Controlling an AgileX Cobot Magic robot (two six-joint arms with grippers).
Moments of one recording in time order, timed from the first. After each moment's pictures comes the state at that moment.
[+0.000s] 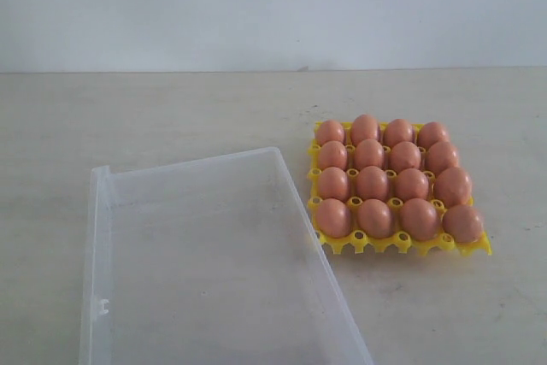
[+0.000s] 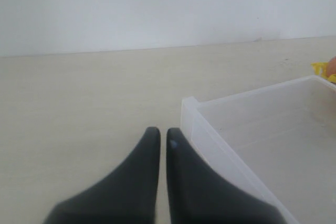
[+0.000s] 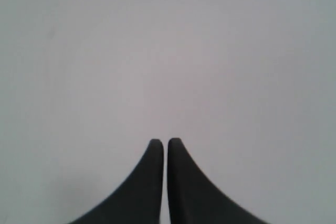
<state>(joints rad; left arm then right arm) -0.09 0.00 0.00 -0.18 0.29 0.20 -0.07 0.39 -0.44 0.03 -0.43 0.11</state>
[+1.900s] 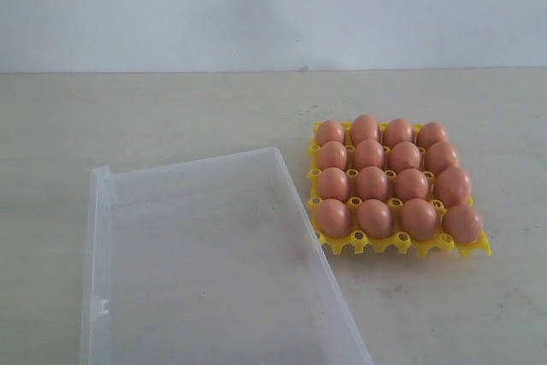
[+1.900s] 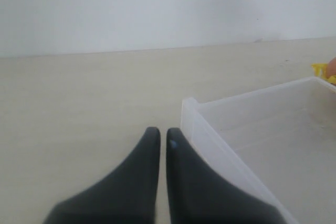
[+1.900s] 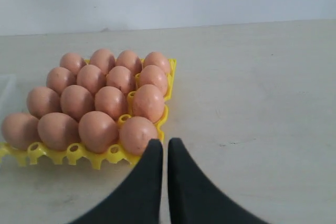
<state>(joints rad) -0.09 0.00 0.00 -0.18 0.29 0.20 -0.06 0.00 -0.01 0.07 0.34 0.00</state>
